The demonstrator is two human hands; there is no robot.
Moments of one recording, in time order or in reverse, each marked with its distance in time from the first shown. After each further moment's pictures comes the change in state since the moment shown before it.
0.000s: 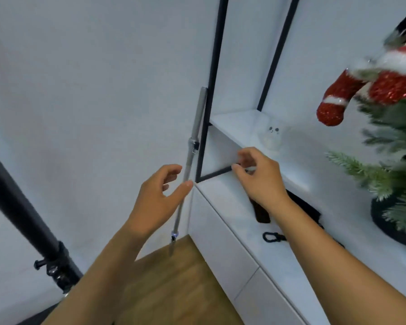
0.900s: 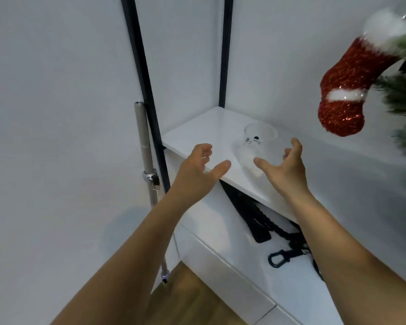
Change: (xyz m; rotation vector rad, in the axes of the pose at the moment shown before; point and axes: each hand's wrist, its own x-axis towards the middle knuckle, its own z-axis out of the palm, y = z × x) left_hand 0.275 0.006 0.177 -0.107 -0.421 0.041; right_hand 0.181 0.167 -0.025 0.101 0.426 0.513
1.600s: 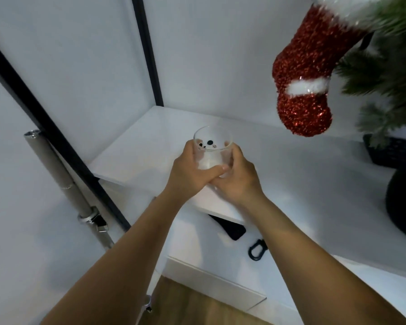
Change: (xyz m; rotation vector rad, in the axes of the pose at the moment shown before) left_hand 0.115 -0.020 0.083 0.062 -0.217 0.087; right_hand 0.028 0.014 0.029 -0.134 -0.018 -0.036
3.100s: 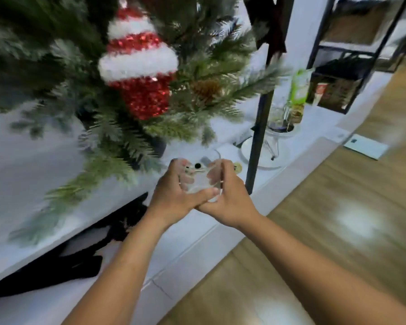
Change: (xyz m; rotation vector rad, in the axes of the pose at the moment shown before) left_hand -0.237 0.157 0.242 -0.080 -0.958 0.461; right_hand -0.341 0.095 -0.227 -0.085 0.769 0.312
